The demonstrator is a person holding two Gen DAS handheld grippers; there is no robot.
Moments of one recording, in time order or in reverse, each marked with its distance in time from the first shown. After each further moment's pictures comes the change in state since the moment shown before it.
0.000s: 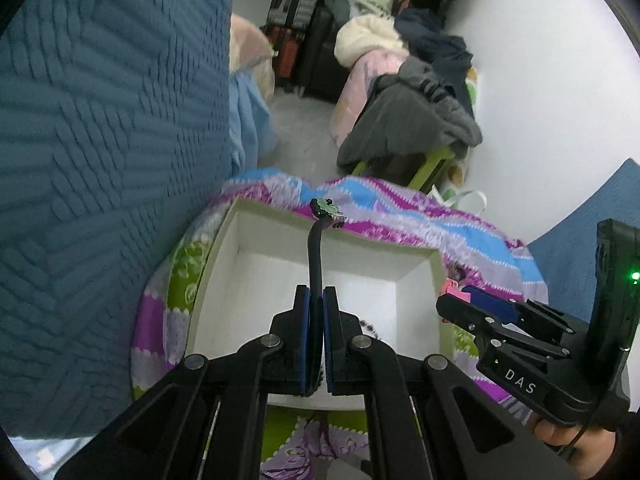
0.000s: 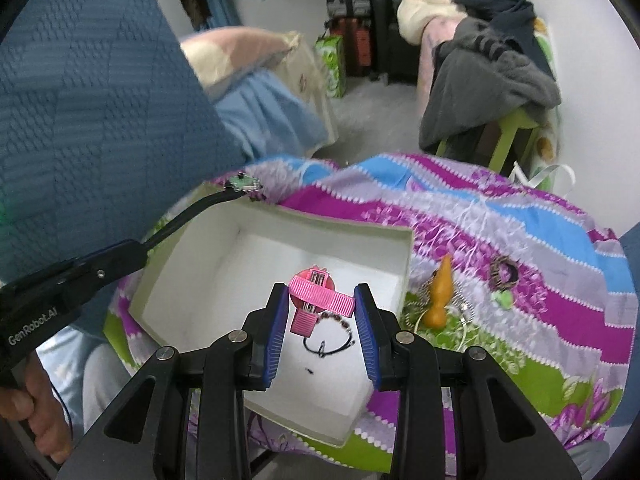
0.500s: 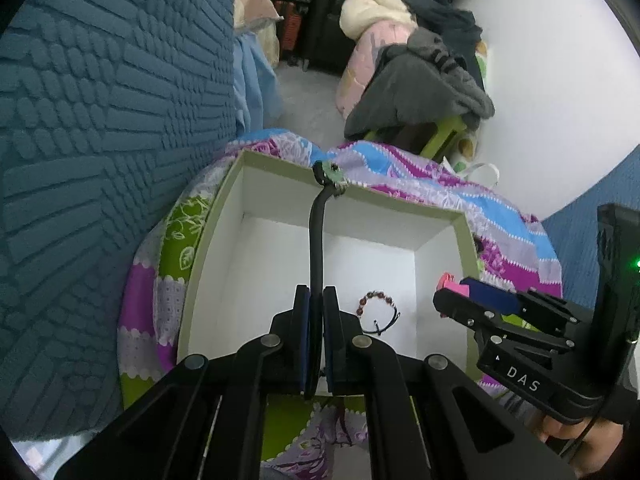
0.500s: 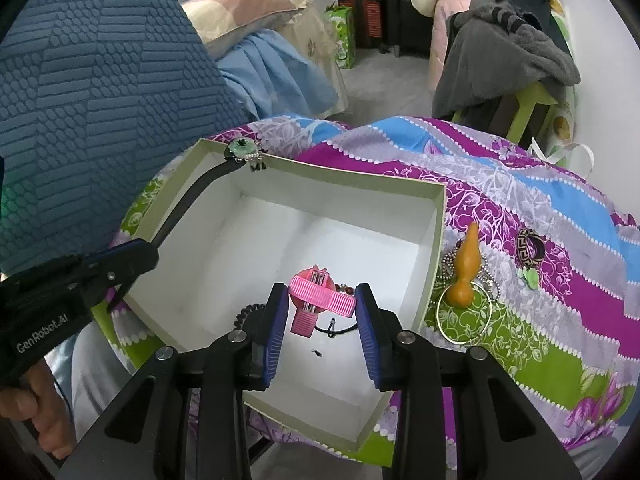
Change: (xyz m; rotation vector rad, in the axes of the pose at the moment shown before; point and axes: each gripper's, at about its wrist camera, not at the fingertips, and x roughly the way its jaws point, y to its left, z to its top) left arm 0.026 0.010 -0.016 -0.007 0.068 0.013; right arm 0.030 -0.001 -0.014 -0.006 0.089 0.025
